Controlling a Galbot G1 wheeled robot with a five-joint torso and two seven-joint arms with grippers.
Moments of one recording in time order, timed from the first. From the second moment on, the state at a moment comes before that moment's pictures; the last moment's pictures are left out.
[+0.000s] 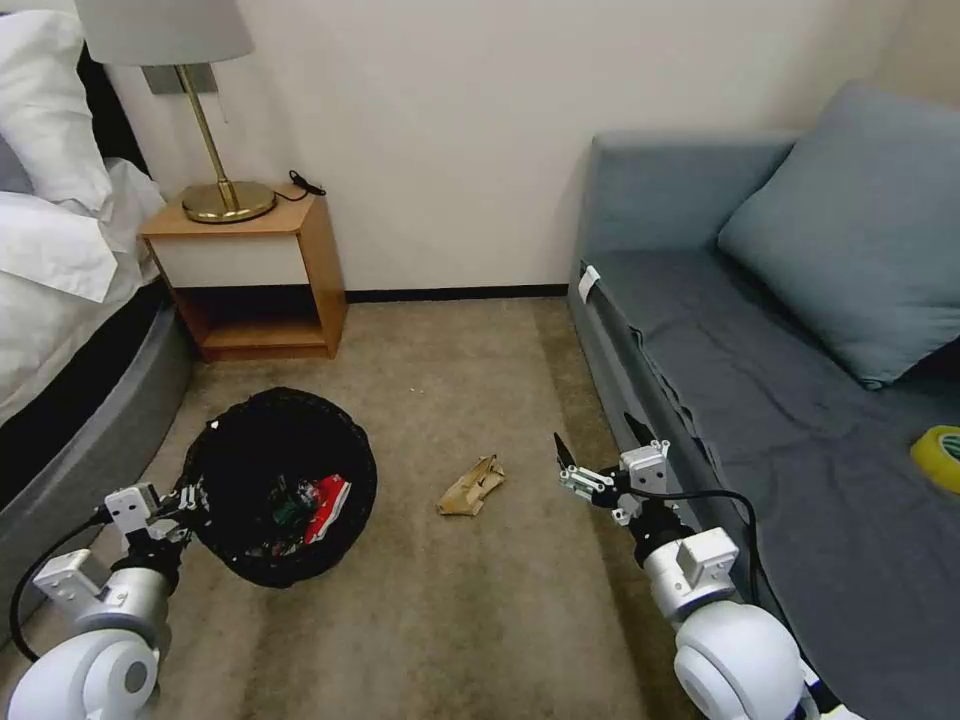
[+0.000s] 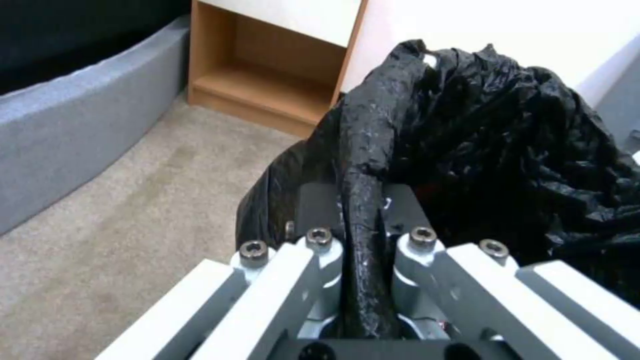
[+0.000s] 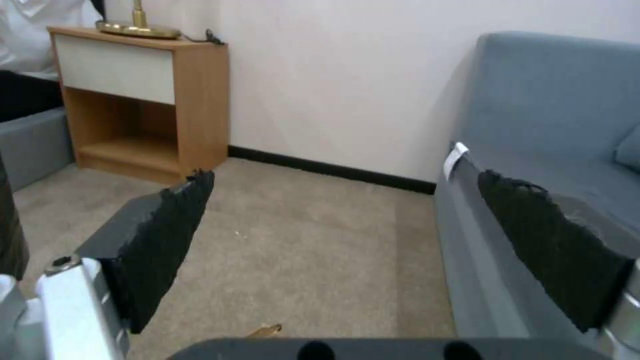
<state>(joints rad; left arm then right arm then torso) 1.57 -1.26 -0.89 -2.05 -0.69 0.25 -0.06 -1.43 1.03 0.24 2.20 0.26 -0.12 0.25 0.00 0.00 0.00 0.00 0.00</state>
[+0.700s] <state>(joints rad) 1.57 -1.25 -0.90 -2.04 -0.70 0.25 -0.06 -1.43 1.05 0.23 2.19 0.26 -0.13 0.23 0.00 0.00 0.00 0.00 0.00</state>
